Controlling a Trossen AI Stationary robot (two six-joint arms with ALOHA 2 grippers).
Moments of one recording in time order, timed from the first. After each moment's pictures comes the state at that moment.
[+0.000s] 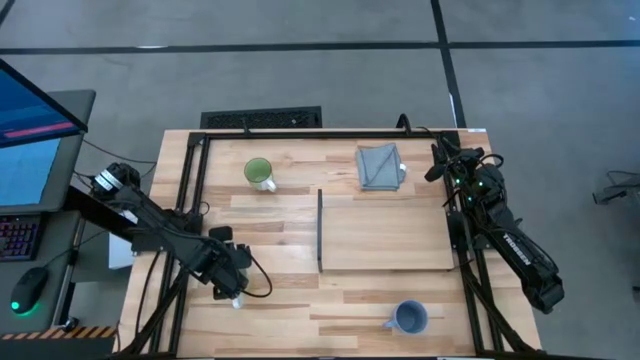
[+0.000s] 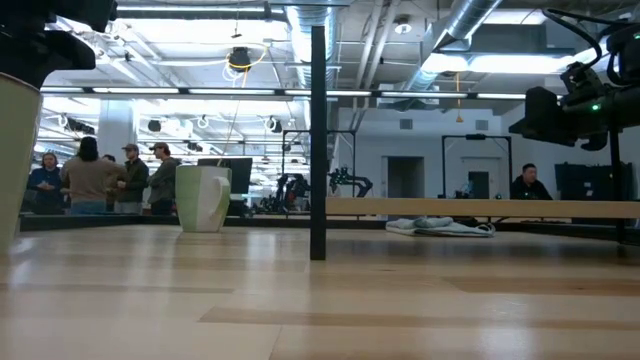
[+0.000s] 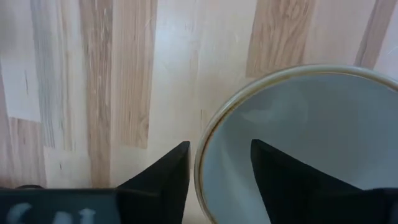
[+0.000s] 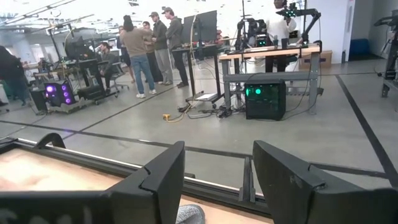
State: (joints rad) left arm -0.65 1.43 1.03 -1.17 -0.16 -0.81; right arm -1.04 0.01 0.01 0.00 0.03 0.08
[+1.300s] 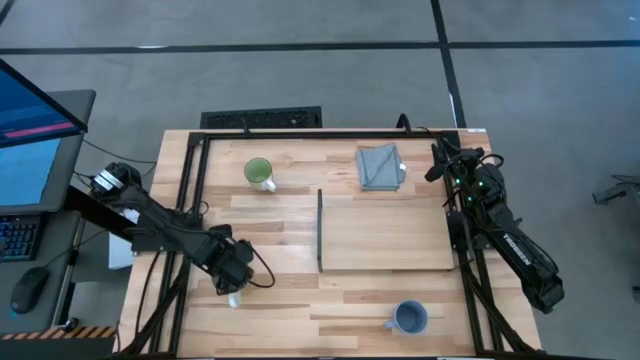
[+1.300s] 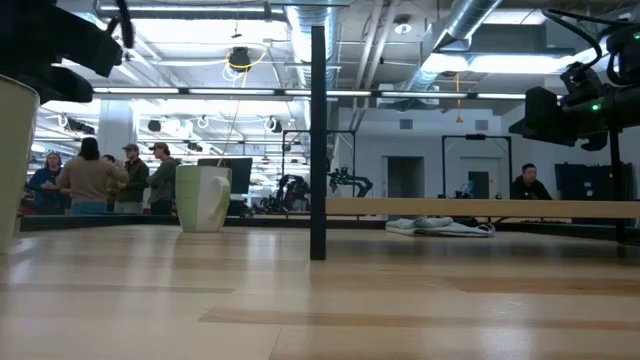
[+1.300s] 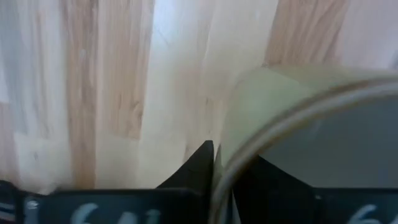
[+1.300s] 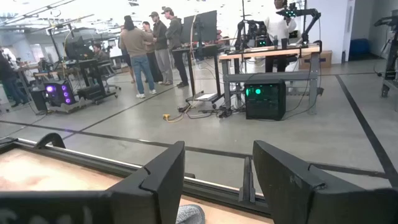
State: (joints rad) left arm -0.58 1.42 0.92 -1.10 -0.07 -0.80; right arm -1.04 0.01 0.01 0.00 0.03 0.08
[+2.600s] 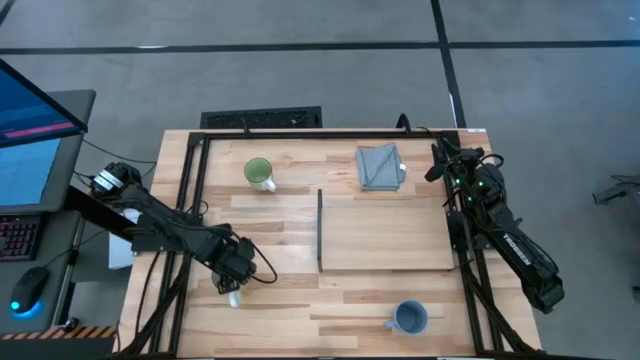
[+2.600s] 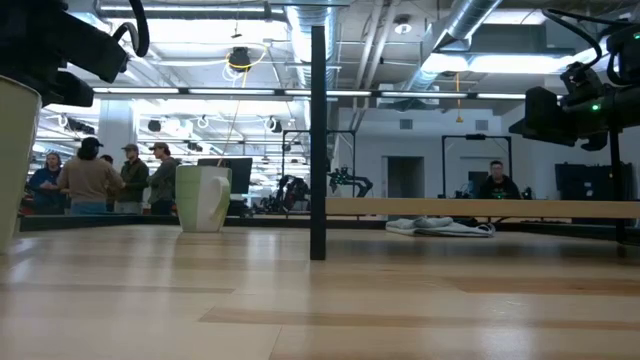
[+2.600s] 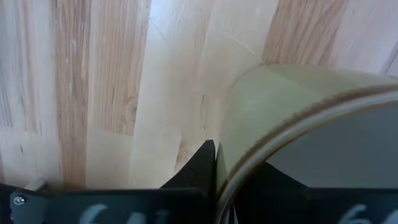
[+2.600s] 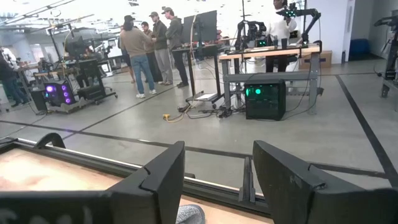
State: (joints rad) left arm -0.53 1.42 0.92 -1.10 -0.03 -0.80; right arm -1.04 0.01 0.01 0.00 0.03 0.08
